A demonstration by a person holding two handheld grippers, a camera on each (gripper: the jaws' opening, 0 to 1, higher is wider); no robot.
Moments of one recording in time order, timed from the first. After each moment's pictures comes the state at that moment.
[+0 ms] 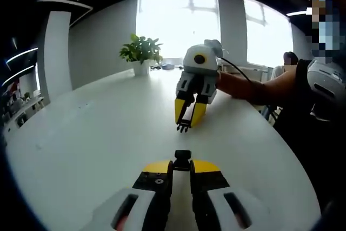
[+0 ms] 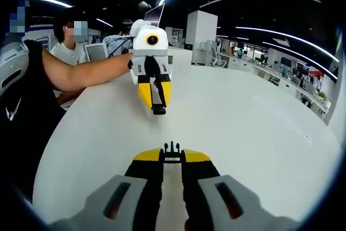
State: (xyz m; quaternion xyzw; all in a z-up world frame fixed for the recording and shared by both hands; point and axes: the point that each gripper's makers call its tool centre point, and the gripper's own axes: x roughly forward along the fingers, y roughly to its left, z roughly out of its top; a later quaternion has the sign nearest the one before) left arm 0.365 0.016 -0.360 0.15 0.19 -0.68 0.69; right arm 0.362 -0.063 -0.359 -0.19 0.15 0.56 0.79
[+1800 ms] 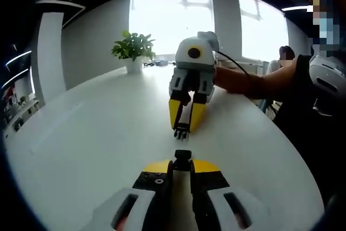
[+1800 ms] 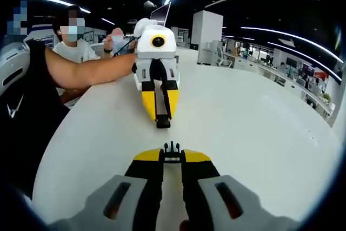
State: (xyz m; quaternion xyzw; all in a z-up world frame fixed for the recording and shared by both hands) left arm 0.354 -0.001 -0.373 0.17 0.19 -0.69 0.68; right arm 0.354 -0.055 -0.366 -0.19 0.16 0.58 0.78
